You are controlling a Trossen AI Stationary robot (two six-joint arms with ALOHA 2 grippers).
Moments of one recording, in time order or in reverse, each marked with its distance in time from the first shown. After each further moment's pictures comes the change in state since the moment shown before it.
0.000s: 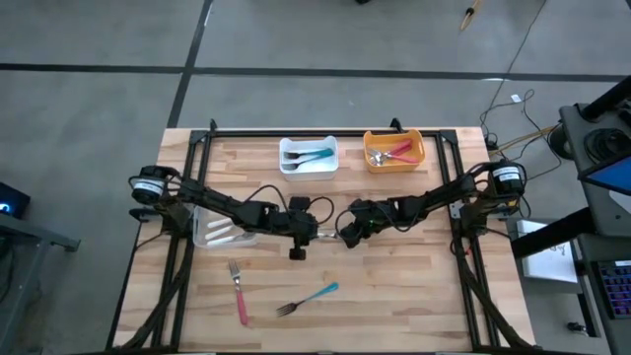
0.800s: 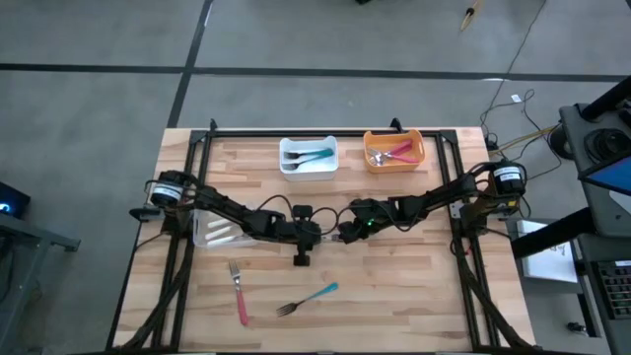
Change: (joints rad) left arm -0.018 0.153 0.001 0.100 -0.038 -0.065; right arm 0.000 -0.005 0.000 0.054 -0.044 0.170
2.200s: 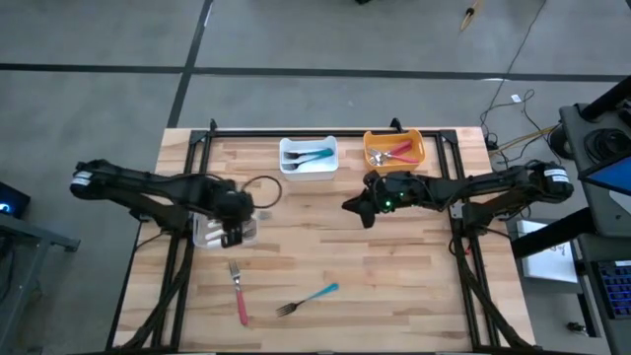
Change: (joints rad) left arm 0.002 -0.750 0.066 -1.311 0.078 -0.362; right arm -0.095 -0.401 0.000 -0.087 0.076 -0.489
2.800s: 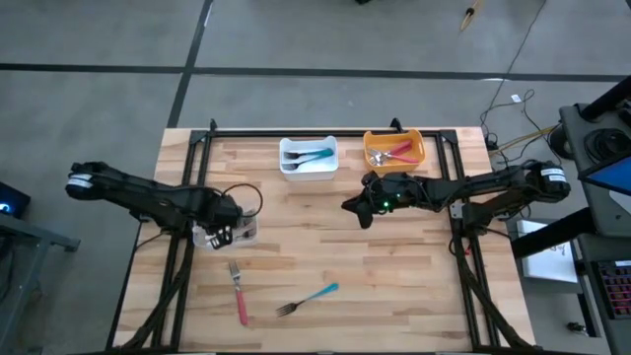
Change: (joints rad) left arm 0.002 -0.066 -0.301 -0.070 0.016 -0.344; right arm 0.000 0.029 -0.002 -0.001 0.031 -0.012
